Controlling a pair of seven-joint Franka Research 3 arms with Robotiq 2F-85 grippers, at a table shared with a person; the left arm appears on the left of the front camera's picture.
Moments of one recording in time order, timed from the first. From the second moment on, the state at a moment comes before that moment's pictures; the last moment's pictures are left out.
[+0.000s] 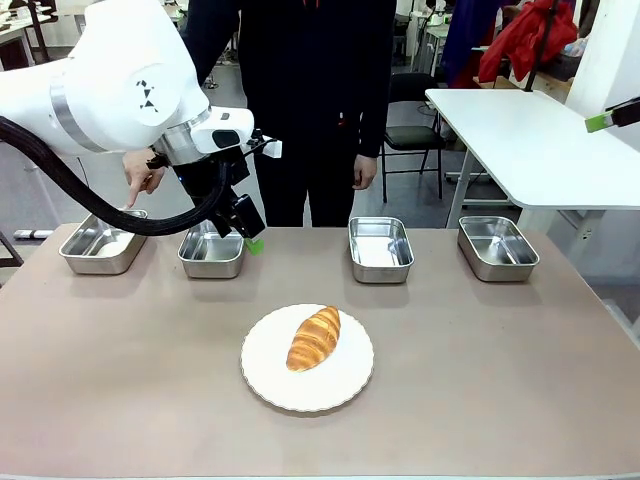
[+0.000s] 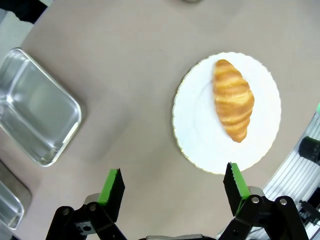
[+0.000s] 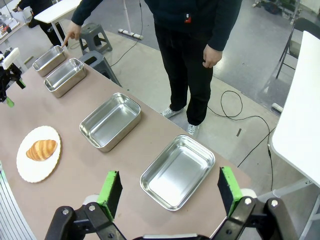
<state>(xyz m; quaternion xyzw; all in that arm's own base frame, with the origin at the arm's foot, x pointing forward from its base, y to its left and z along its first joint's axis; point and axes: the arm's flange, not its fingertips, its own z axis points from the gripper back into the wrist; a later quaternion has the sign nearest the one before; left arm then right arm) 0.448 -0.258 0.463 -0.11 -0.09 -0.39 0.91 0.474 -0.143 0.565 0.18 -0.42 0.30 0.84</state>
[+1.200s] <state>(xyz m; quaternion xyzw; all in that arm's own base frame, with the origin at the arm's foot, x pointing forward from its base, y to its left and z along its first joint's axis) 0.402 -0.402 0.388 -0.03 -0.04 -0.26 0.96 0.474 -0.143 0.565 0.18 -0.42 0.30 0.84</state>
